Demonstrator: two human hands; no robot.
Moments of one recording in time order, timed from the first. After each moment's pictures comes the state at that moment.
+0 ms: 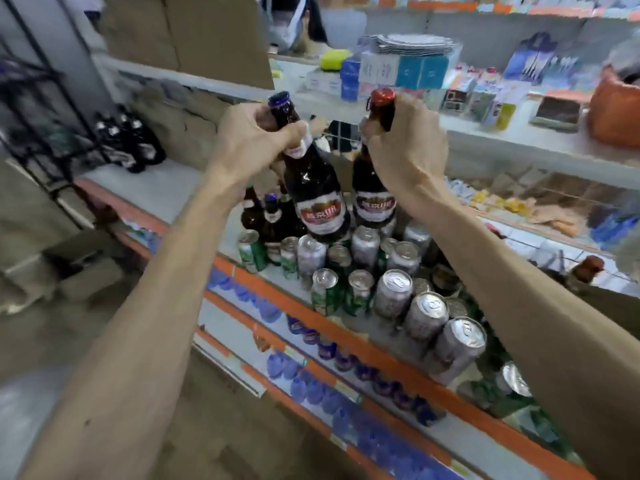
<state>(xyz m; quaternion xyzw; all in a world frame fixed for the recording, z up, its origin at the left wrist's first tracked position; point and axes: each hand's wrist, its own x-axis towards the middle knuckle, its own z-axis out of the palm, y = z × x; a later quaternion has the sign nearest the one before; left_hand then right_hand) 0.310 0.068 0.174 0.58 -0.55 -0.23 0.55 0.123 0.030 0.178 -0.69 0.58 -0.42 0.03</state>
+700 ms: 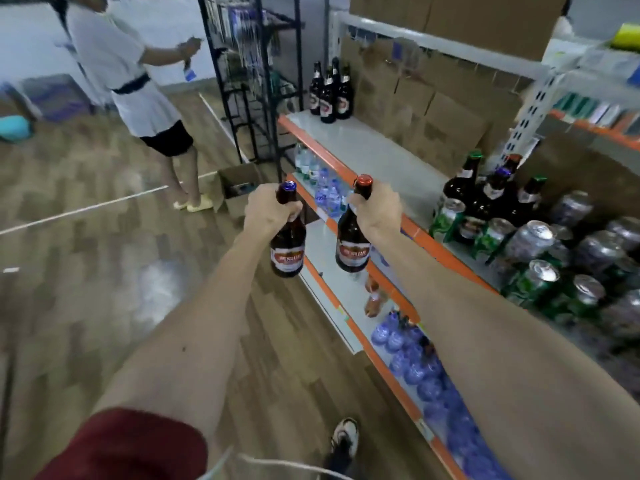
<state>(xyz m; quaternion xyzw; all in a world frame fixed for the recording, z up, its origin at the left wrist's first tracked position) 0.646 0.327 0.013 0.85 -0.34 -0.10 0.40 0.490 0.215 0.027 -0.77 0.50 -0.26 0.30</state>
